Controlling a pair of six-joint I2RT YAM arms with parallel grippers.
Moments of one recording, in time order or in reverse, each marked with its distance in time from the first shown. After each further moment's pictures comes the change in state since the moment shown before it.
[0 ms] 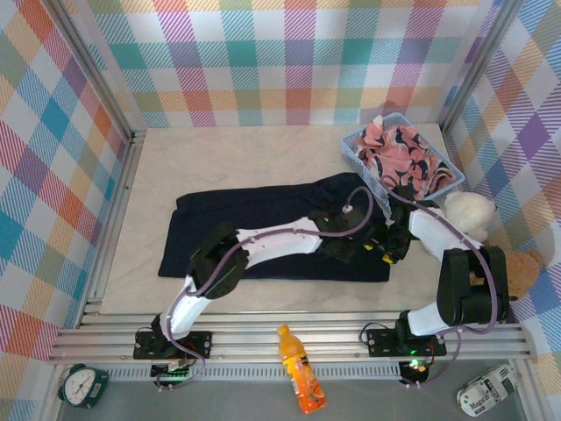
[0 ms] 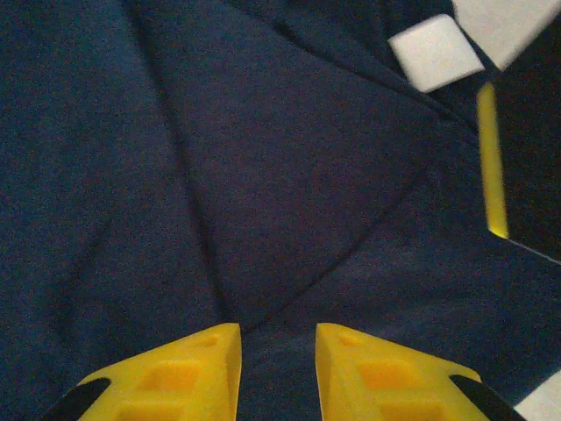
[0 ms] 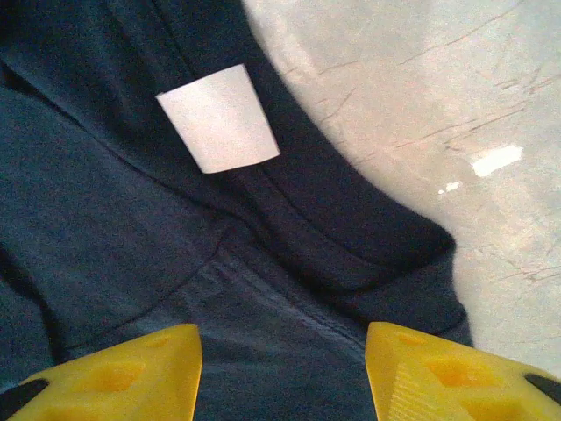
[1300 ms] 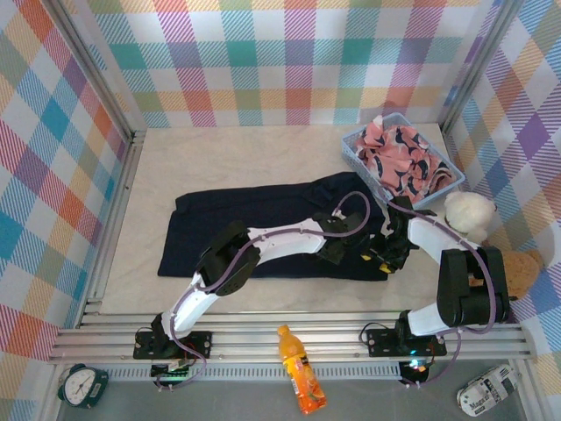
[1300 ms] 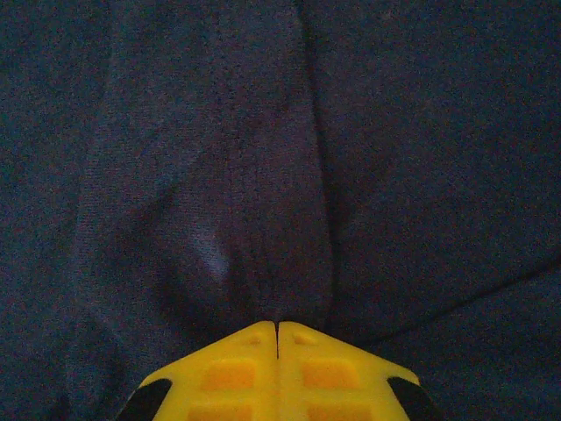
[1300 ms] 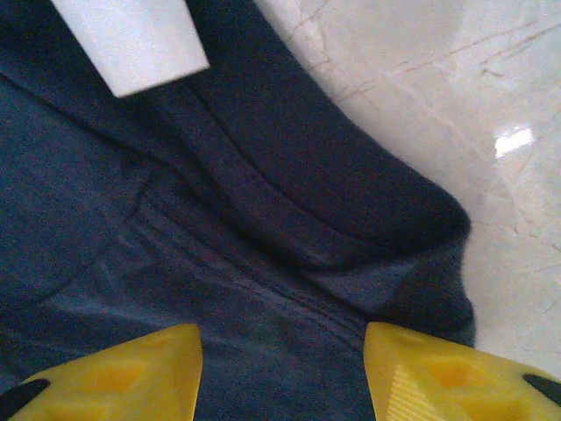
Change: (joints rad) left arm 0.033 0.068 0.000 -0.106 -0.123 -0.077; right arm -0.005 -0.004 -0.101 0.053 -0.048 -0.036
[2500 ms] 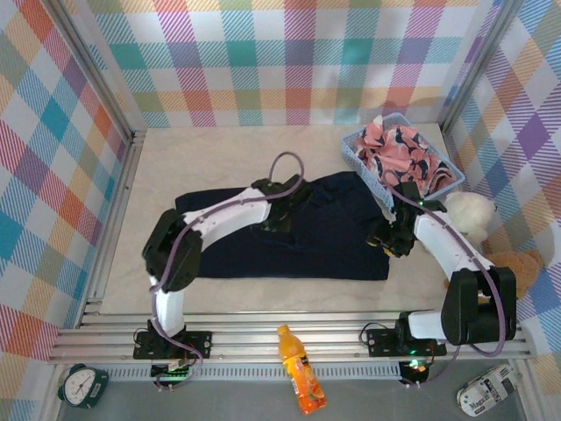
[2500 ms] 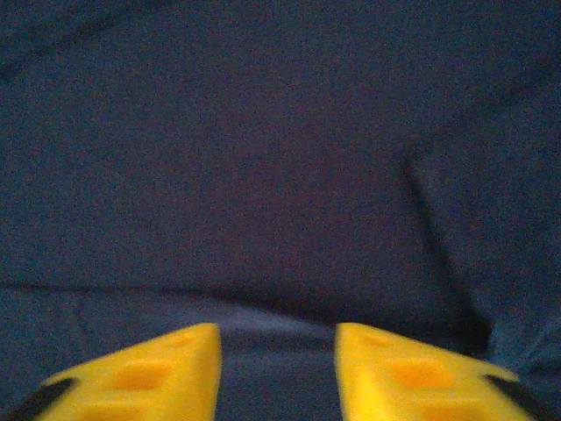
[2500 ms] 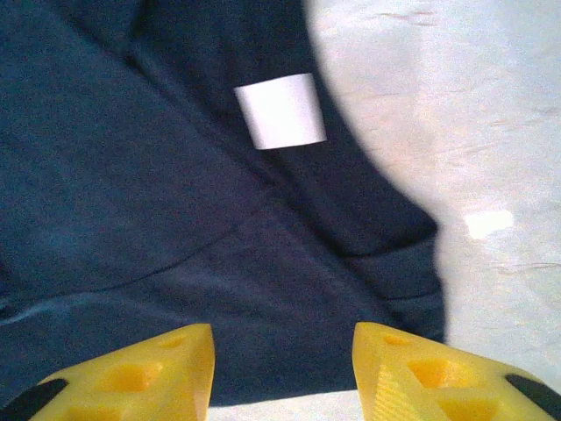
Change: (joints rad) left arm 0.266 -0.393 -0.344 -0.136 -0.006 -0.140; right arm 0.049 -0.108 0.148 -0.100 0.064 -0.061
